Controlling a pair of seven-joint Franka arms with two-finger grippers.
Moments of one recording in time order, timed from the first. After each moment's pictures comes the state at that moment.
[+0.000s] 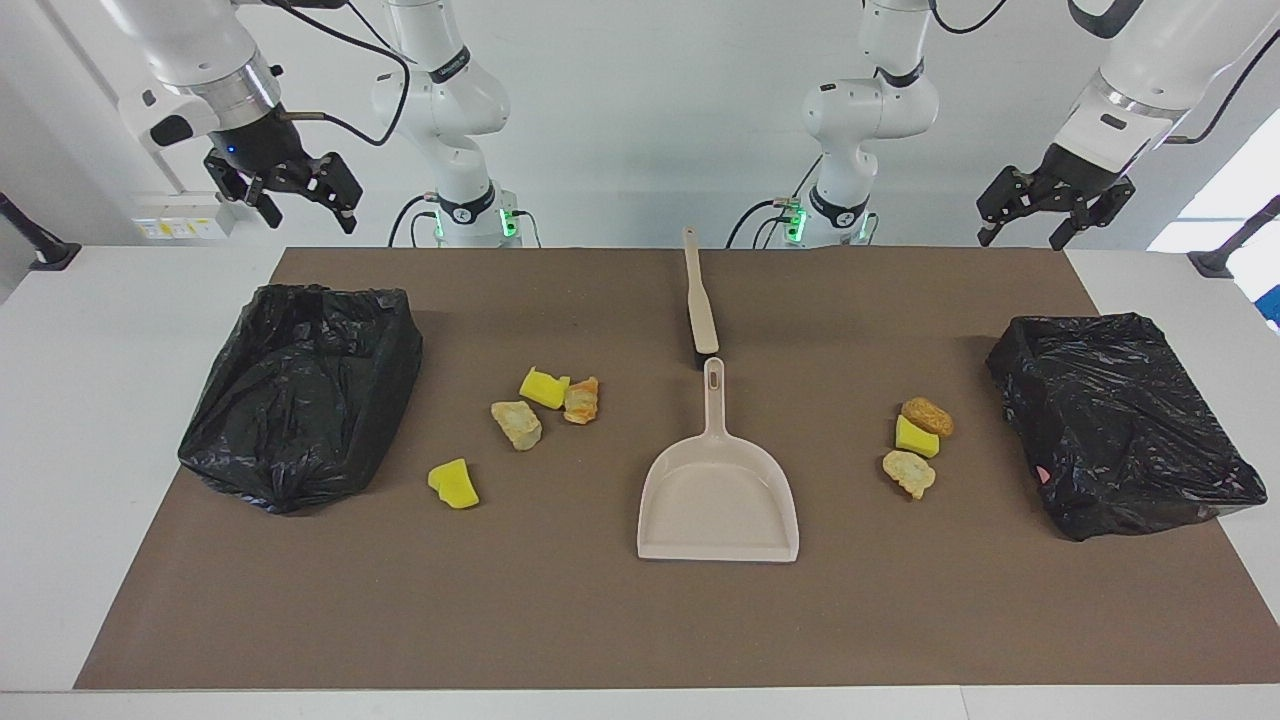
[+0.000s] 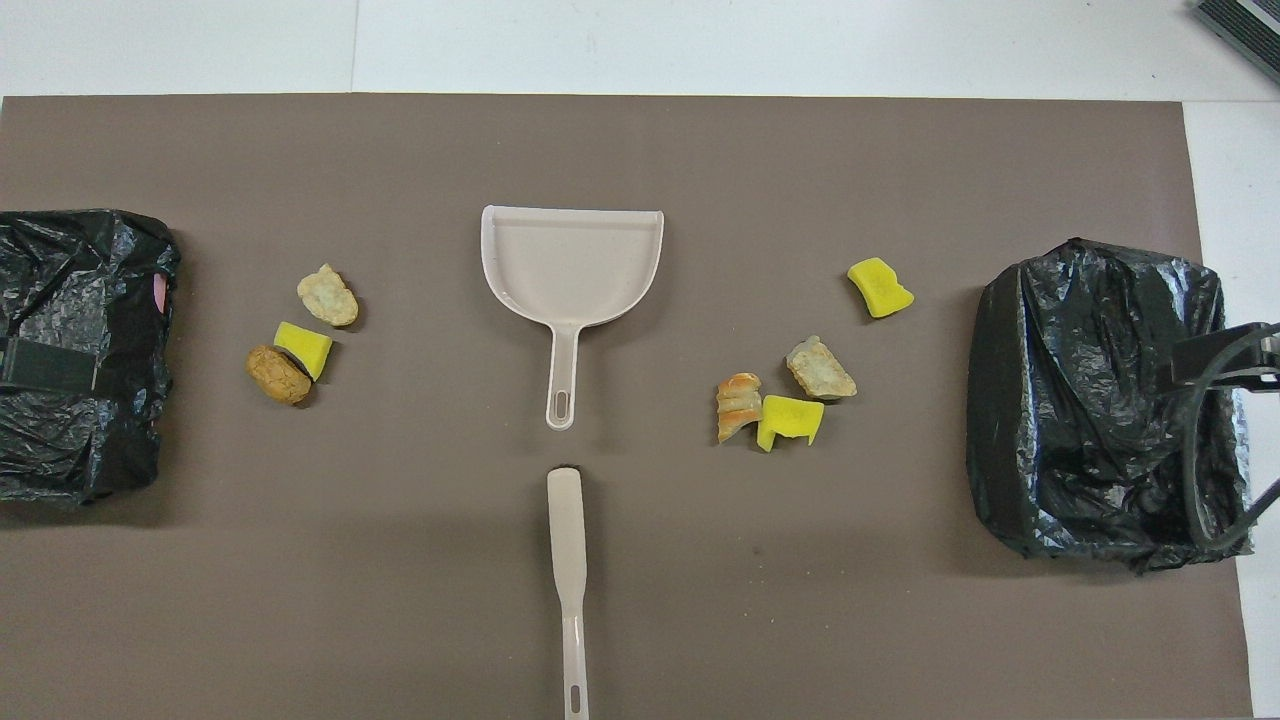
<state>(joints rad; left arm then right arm) 0.00 -0.11 -0.01 -1.64 -0.05 1.51 0.08 -0.07 -0.07 0.00 -1.56 0.02 1.42 0.07</state>
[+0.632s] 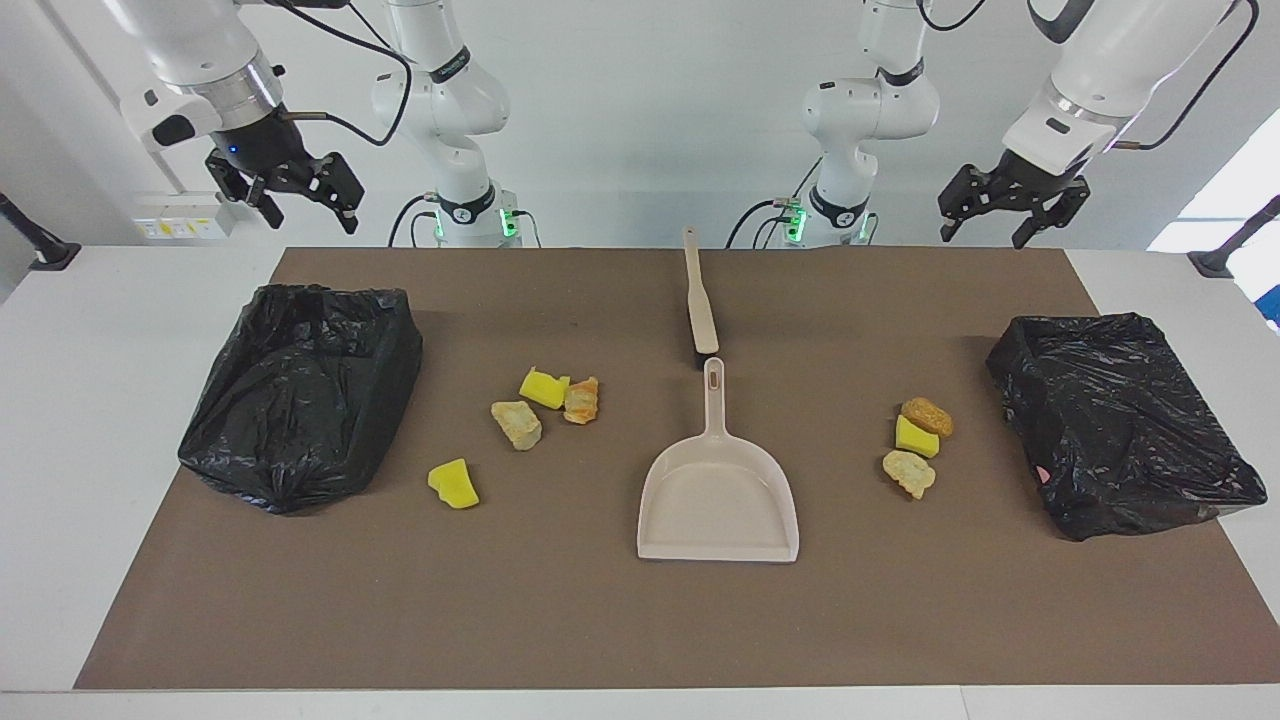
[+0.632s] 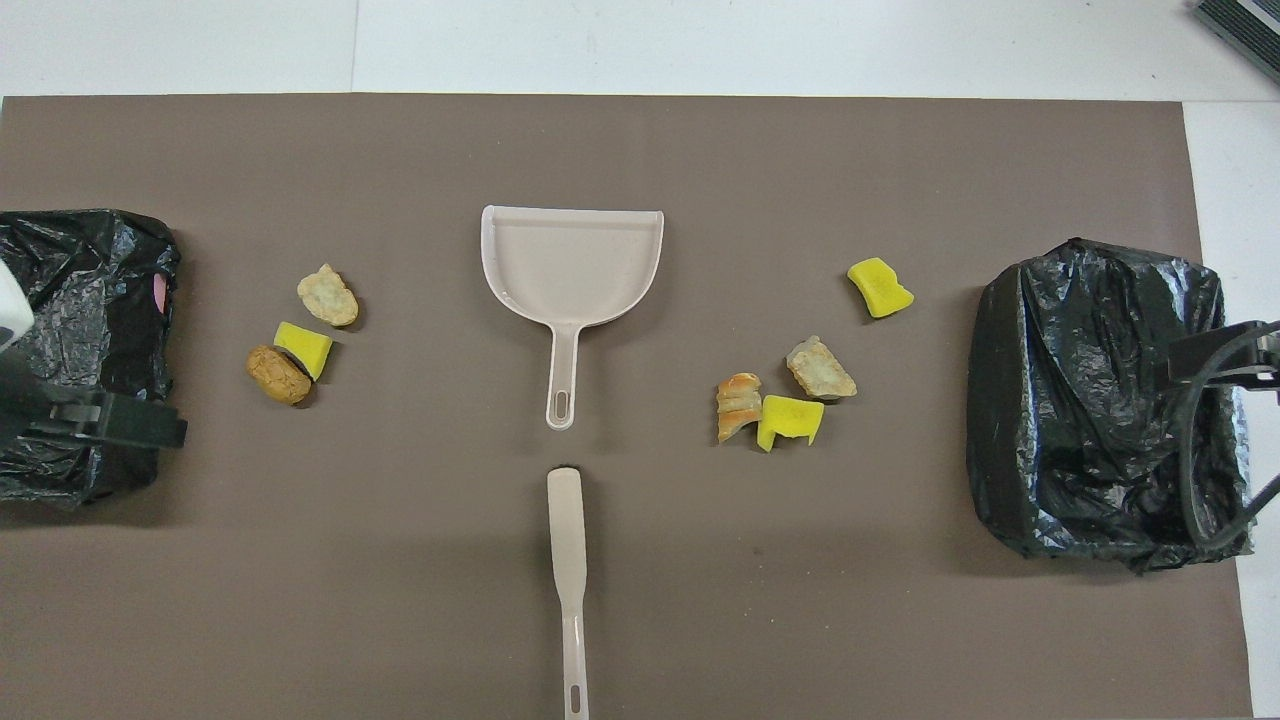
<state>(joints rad) -0.09 -0.21 -0.02 -1.80 -0.06 1.52 0.06 -0.07 -0.07 0.01 -1.56 0.02 1.43 0.07</state>
